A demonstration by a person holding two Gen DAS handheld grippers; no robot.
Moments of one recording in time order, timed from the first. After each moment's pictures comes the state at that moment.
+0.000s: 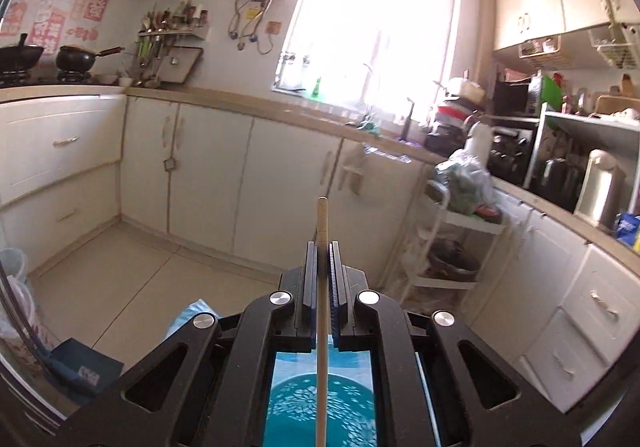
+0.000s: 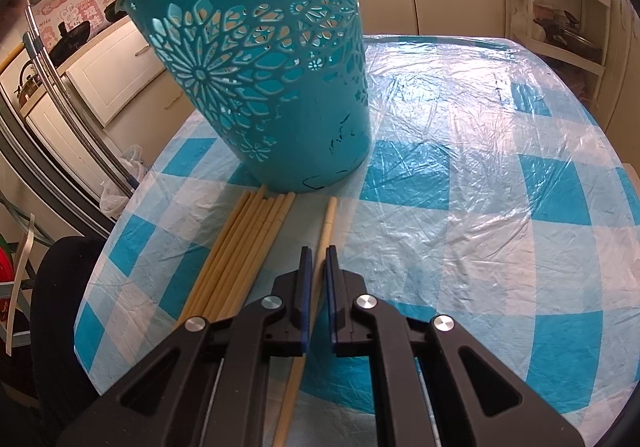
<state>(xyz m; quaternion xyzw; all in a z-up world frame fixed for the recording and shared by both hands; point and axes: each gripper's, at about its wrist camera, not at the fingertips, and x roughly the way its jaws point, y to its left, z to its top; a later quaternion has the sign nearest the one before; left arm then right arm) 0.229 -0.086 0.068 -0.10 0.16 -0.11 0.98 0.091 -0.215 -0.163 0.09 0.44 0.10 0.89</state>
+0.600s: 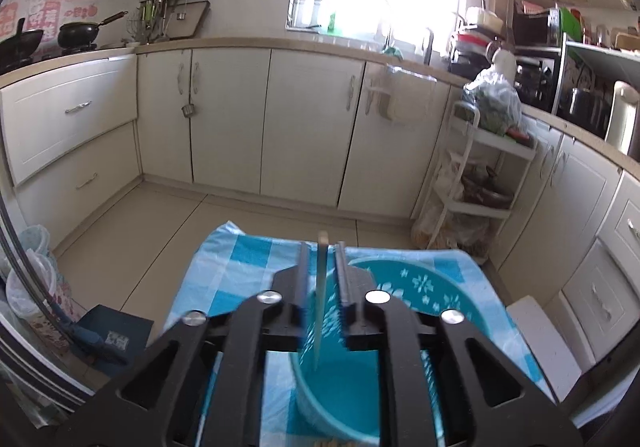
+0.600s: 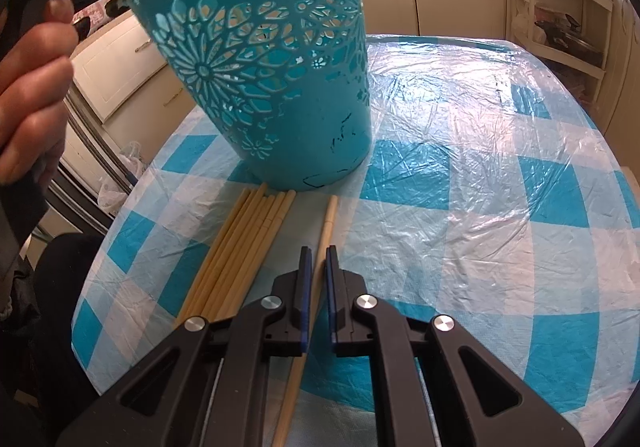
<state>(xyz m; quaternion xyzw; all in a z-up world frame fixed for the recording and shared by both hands) 0.225 -0.072 -0.030 -0.04 0.25 -0.09 0.96 0.089 -0.208 -0.161 0.06 0.46 0.10 0.88</state>
